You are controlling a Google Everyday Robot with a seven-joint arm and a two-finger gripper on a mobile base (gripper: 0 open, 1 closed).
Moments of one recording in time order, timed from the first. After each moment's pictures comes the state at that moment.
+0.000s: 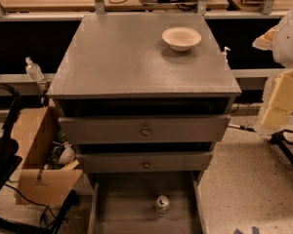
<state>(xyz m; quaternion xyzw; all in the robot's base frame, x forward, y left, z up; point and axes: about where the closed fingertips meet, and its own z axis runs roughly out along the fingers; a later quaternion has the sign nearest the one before) 0.438 -0.215 0.982 -0.60 0.78 -0.04 0.17</state>
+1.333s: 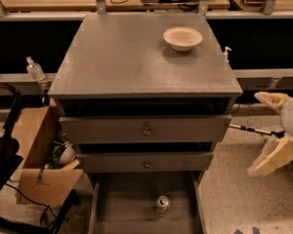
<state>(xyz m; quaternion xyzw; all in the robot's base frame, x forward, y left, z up) 0.433 -0.249 0.859 -0.56 0.76 0.08 0.32</state>
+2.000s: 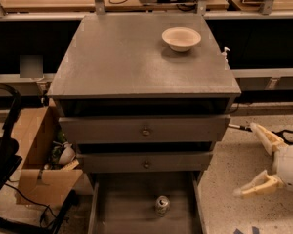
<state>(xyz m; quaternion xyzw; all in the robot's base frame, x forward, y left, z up) 0.429 -0.247 0.769 -0.46 0.68 0.21 0.53</state>
